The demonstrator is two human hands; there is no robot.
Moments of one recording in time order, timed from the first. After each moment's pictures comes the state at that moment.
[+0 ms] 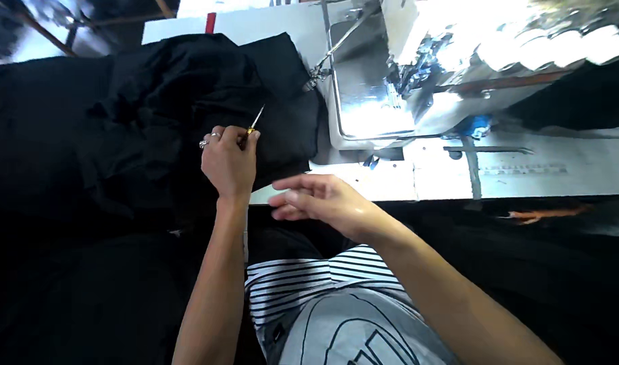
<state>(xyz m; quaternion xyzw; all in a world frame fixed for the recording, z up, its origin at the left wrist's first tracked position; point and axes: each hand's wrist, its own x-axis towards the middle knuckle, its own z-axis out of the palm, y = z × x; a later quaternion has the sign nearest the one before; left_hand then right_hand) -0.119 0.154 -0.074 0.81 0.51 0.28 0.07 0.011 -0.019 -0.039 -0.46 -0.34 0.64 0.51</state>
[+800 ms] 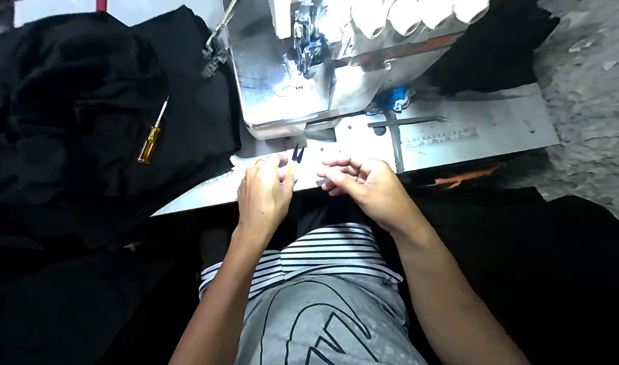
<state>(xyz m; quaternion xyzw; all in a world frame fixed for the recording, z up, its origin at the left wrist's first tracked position) -0.017 0.008 -0.088 0.88 0.38 0.08 0.28 0.130 -0.138 -0.079 -0.69 -0.29 0.39 0.54</state>
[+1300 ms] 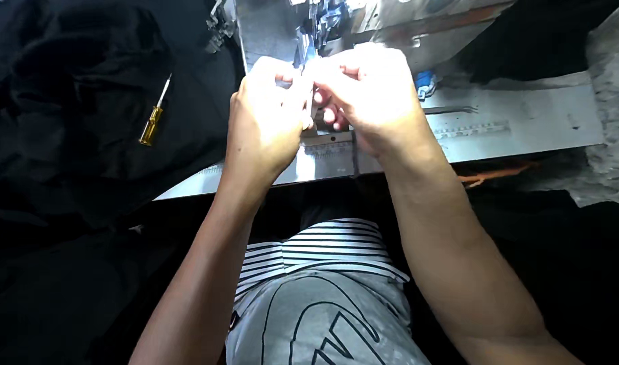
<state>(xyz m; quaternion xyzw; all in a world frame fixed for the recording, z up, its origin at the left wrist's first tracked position) 0.022 0.039 -0.014 0.76 0.34 0.24 0.50 0.154 -0.041 -0.025 -0.65 -0.36 0.29 0.60</state>
